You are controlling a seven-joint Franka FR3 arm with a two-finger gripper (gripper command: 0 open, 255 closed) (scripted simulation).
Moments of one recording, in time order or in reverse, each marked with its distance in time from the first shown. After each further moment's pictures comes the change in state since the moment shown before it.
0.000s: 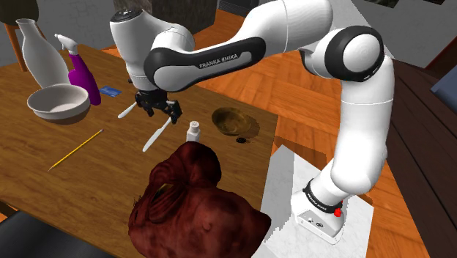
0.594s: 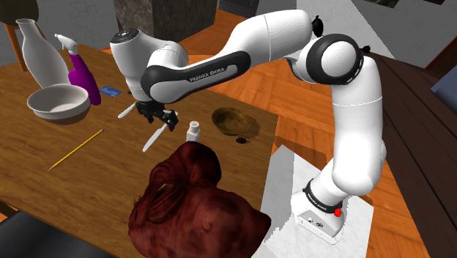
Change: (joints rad) arm 0.045 0.107 -0.057 0.047 -0.049 0.029 0.077
